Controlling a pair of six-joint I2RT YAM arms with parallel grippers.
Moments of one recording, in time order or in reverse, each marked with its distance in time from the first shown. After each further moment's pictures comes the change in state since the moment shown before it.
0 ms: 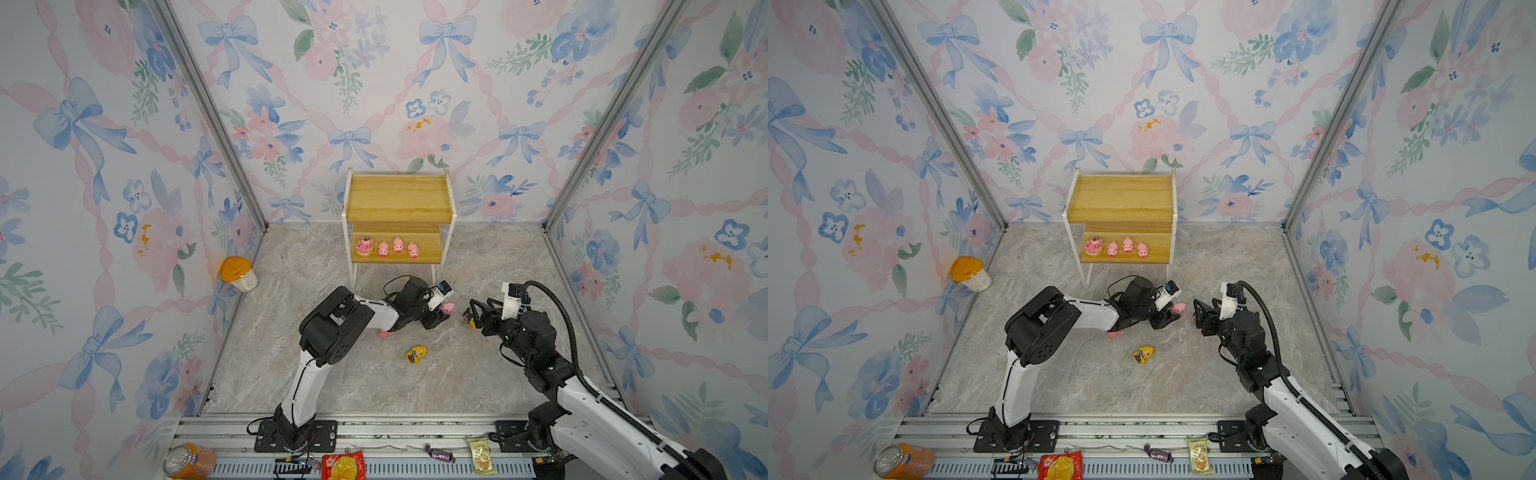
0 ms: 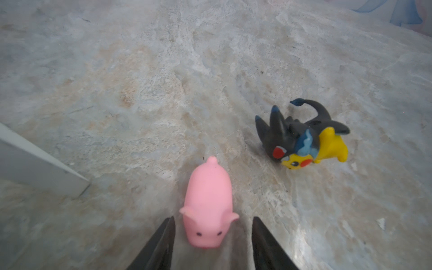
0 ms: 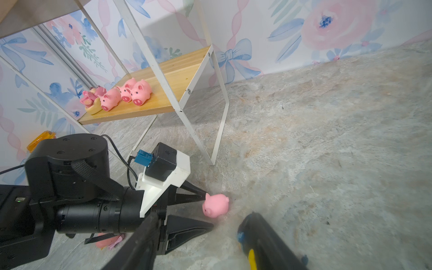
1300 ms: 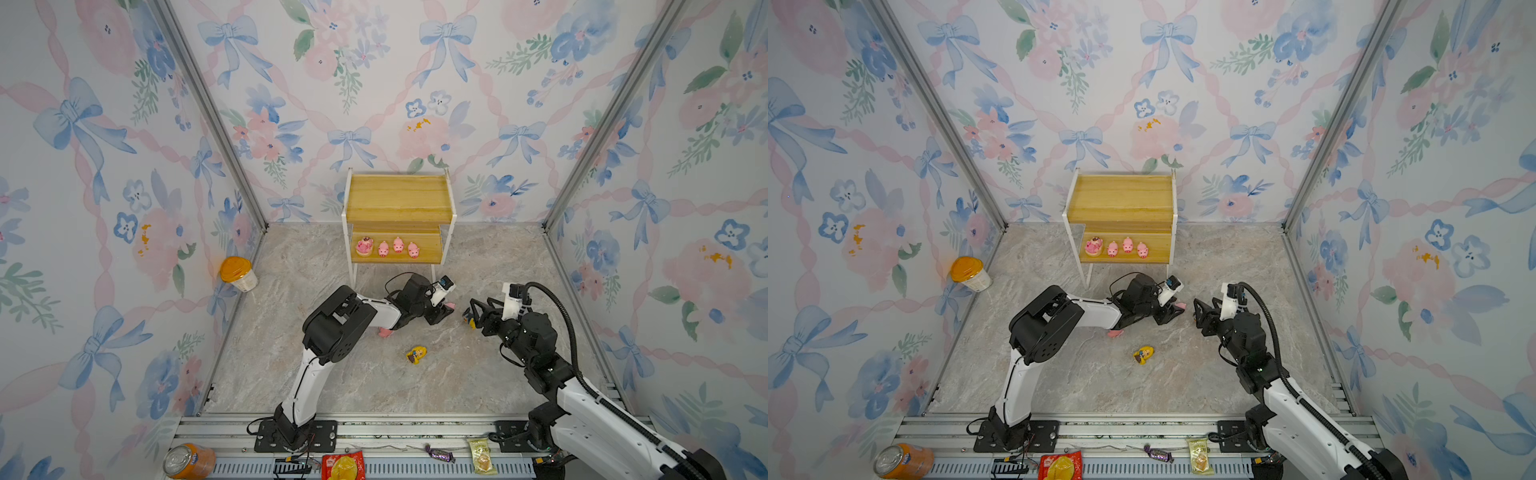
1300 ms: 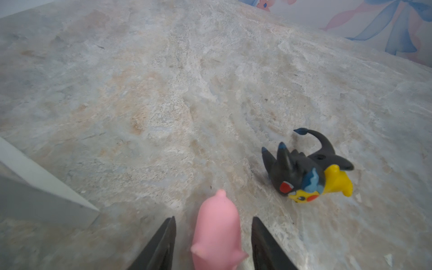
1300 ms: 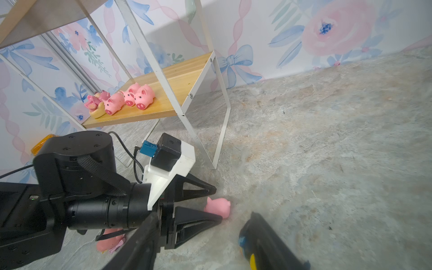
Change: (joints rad) left arm -0.005 0.037 0.050 0.037 0.005 -0.030; right arm 0.000 -0.004 -0.016 0.040 0.000 0.000
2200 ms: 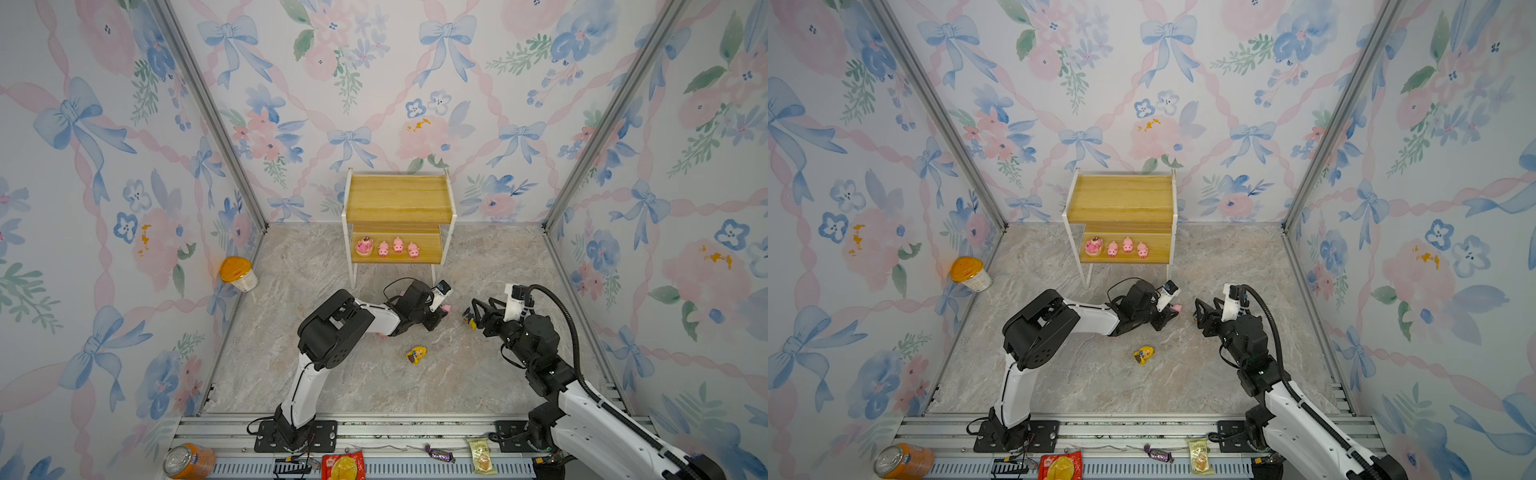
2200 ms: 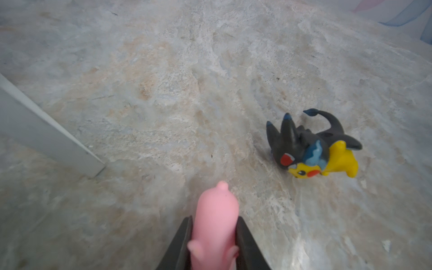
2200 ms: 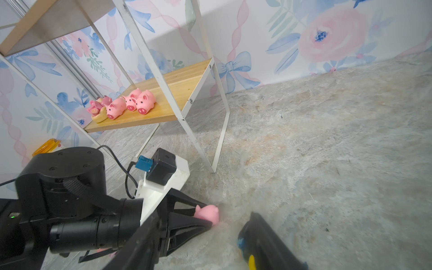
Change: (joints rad) left arm -0.041 -0.101 -0.116 -0.023 -0.161 -0.083; right arm 0.000 -0.045 -0.017 0.008 0.016 0.000
